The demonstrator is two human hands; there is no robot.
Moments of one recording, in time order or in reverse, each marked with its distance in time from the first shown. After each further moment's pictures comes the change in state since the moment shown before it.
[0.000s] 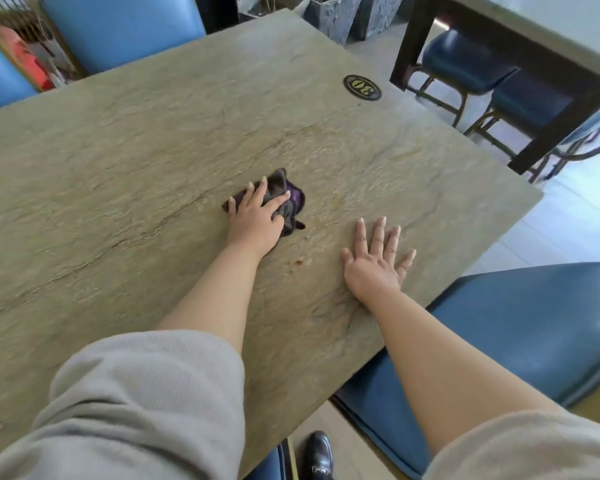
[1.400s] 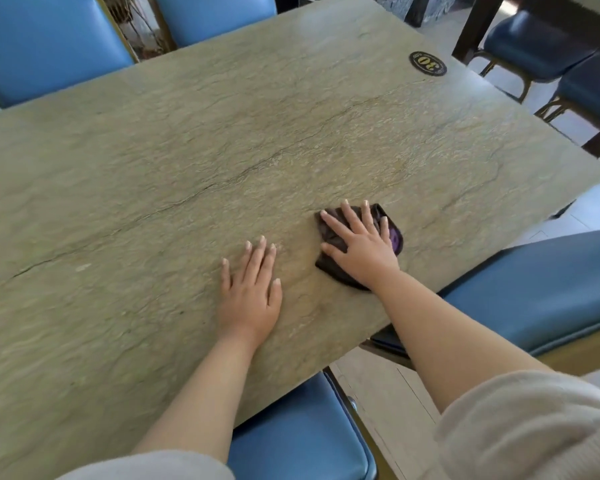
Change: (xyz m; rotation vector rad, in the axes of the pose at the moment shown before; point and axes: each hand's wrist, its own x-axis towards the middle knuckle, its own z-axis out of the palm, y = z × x) left_hand -0.242 -0.094 0.021 0.125 0.113 -0.075; right_hand -0.071 -0.062 0.054 -0.086 0.095 -0.520
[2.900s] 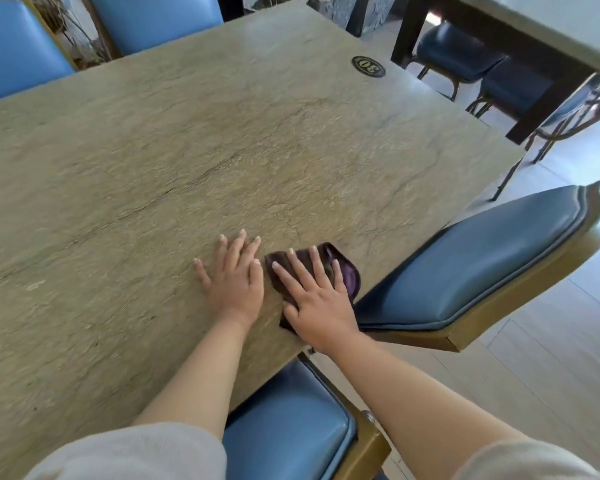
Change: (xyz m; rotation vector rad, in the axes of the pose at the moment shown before) left_hand 0.015 0.024 0.003 -0.193 0.026 -0.092; right_hand -0.103 -0.045 0.046 -0.088 0.070 -0.017
